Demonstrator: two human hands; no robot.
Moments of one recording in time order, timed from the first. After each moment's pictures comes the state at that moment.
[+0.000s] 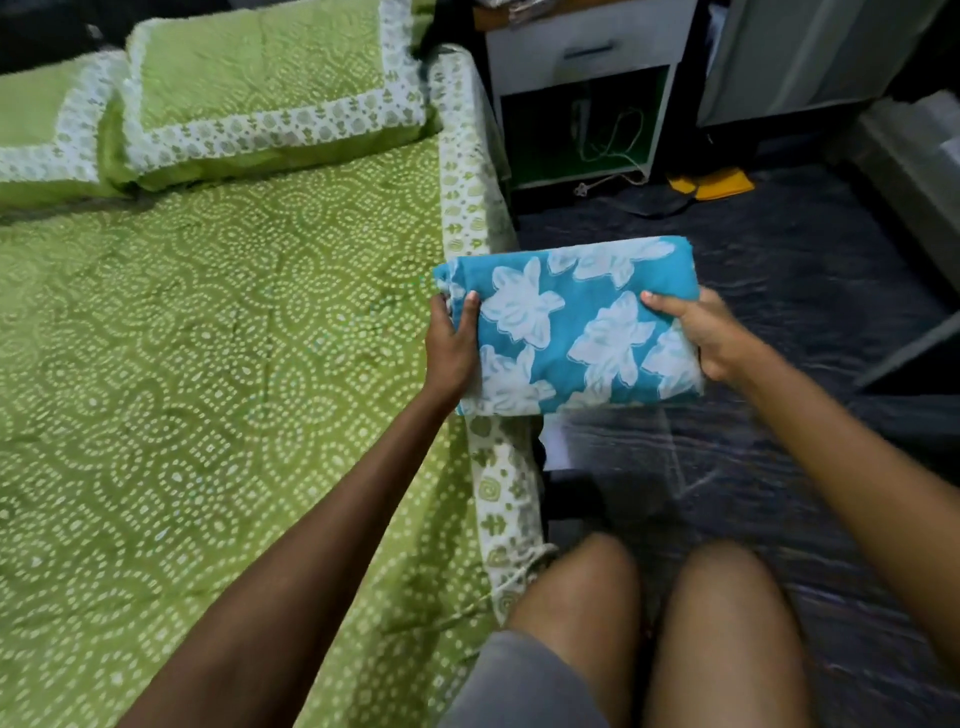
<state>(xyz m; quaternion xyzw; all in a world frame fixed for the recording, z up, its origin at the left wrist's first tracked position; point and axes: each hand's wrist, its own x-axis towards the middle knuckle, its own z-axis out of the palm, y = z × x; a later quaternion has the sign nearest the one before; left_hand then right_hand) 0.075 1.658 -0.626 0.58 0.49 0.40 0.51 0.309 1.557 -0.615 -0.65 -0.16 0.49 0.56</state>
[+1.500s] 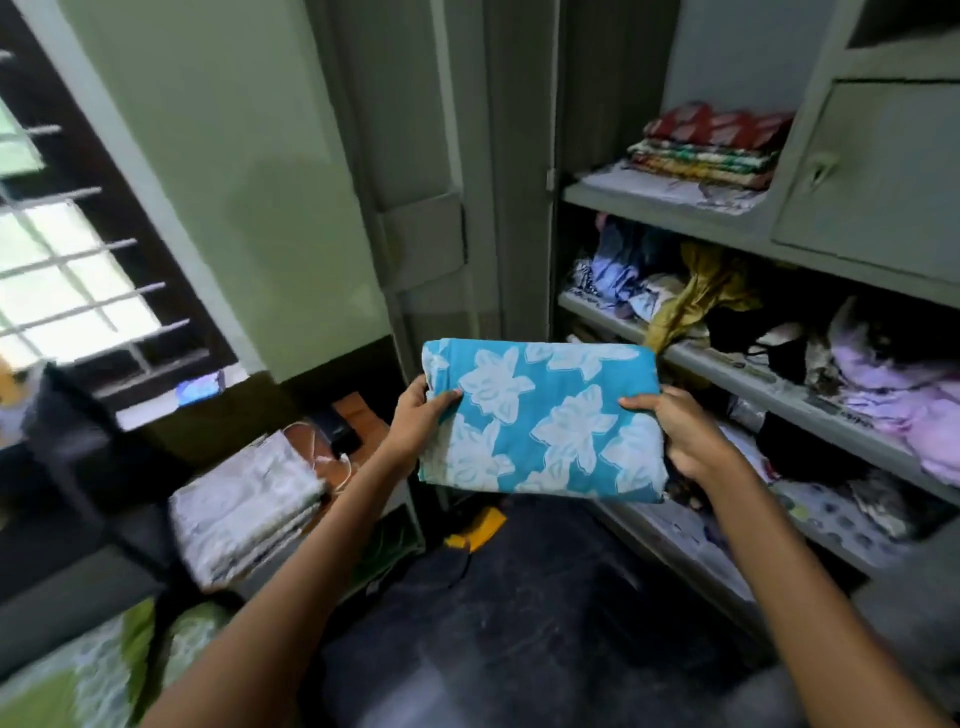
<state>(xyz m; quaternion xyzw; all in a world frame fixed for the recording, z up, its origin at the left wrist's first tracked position) 0.644 1.925 -0.137 0.66 0.25 0.15 0.69 0.768 1.676 -0.133 -0.64 0.00 0.25 0.73</state>
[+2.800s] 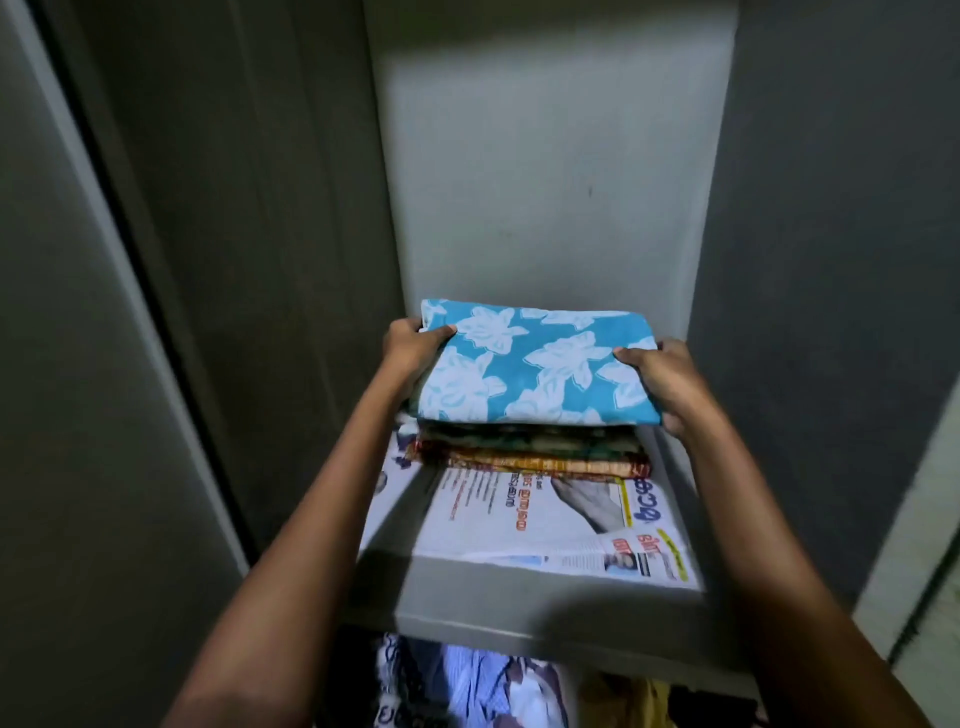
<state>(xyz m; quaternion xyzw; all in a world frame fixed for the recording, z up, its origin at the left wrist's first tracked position) 1.493 1.931 0.054 0.76 -0.04 0.07 0.65 1.384 1.692 0.039 -0.64 0.13 -0.19 0.73</state>
